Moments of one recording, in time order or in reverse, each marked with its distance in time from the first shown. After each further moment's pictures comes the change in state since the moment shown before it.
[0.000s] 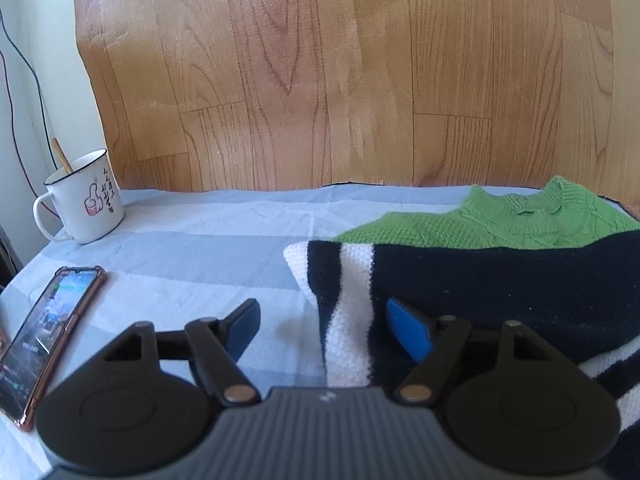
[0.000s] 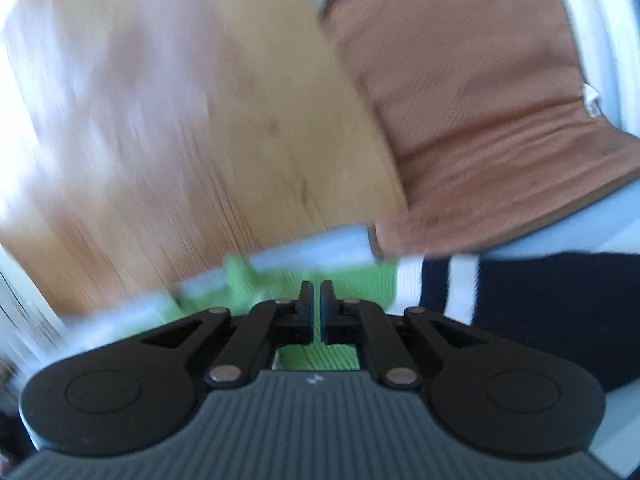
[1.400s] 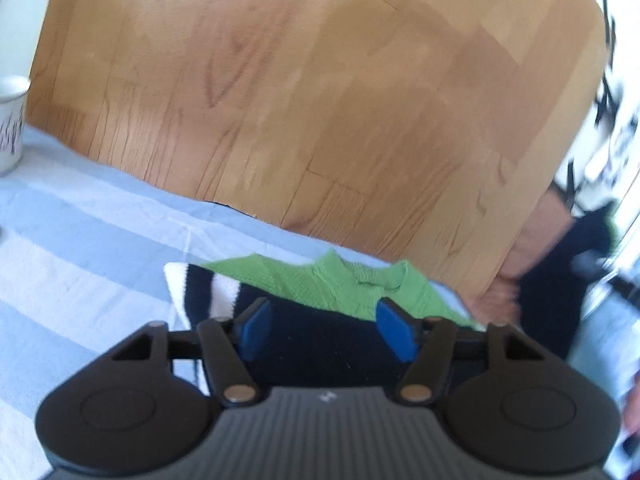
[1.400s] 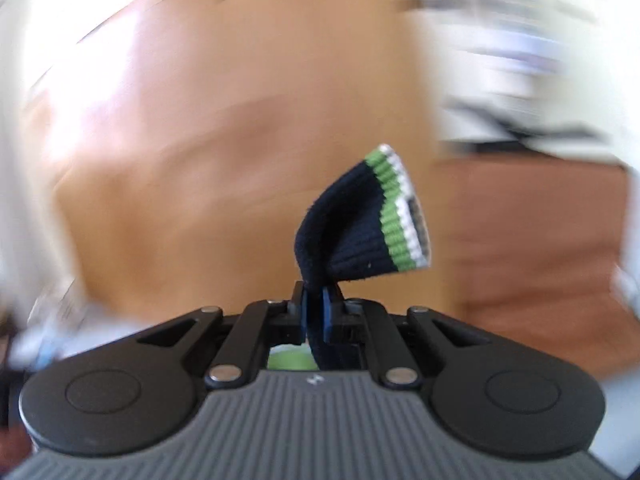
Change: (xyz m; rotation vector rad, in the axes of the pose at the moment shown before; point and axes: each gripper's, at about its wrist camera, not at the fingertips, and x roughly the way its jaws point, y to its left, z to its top) left arm -0.030 0.042 0.026 -0.326 -0.008 -0.554; right arm 0.015 0.149 -0.011 -0.614 0.003 0.187
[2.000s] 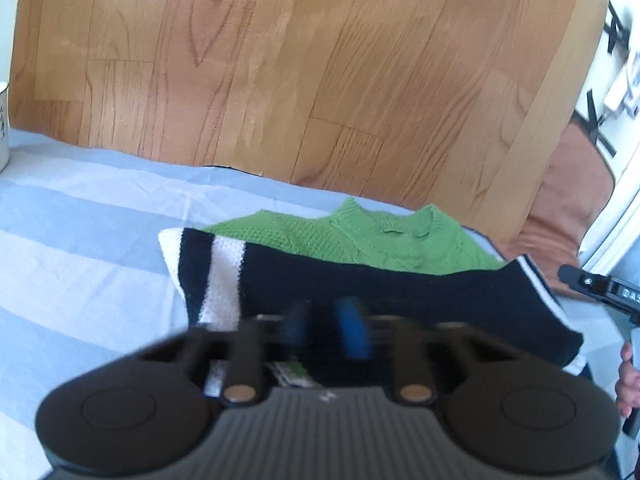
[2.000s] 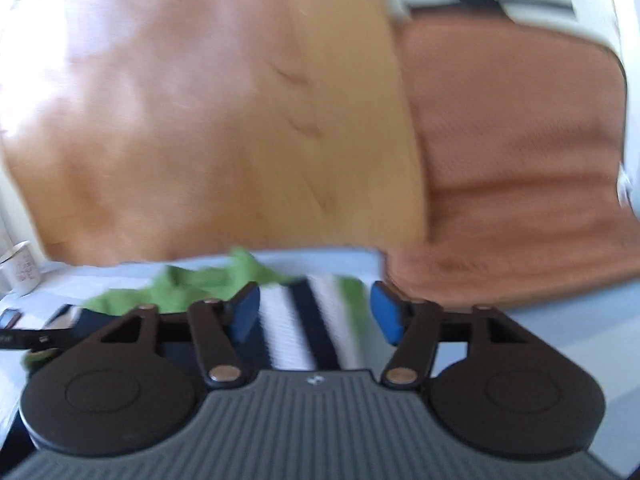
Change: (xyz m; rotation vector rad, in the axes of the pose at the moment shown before) left arm 0.034 -0.017 -0.014 0.148 0.113 0.106; right arm 0.006 -0.105 -0.080 0.356 0.217 -0.118
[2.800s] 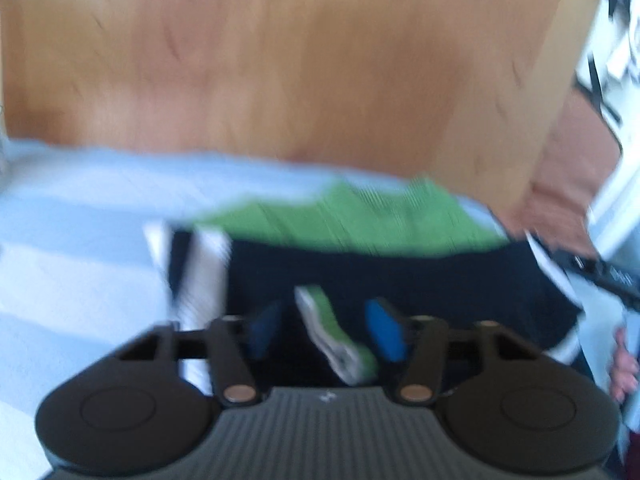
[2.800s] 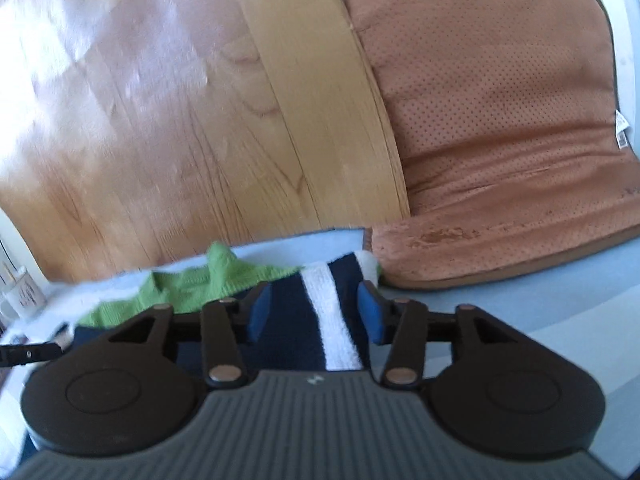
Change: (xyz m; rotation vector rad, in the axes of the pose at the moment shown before) left arm 0.008 -0.023 0.007 0.043 0.153 0.021; right arm 0.003 -0.013 0.000 0.058 -0.033 -0.046
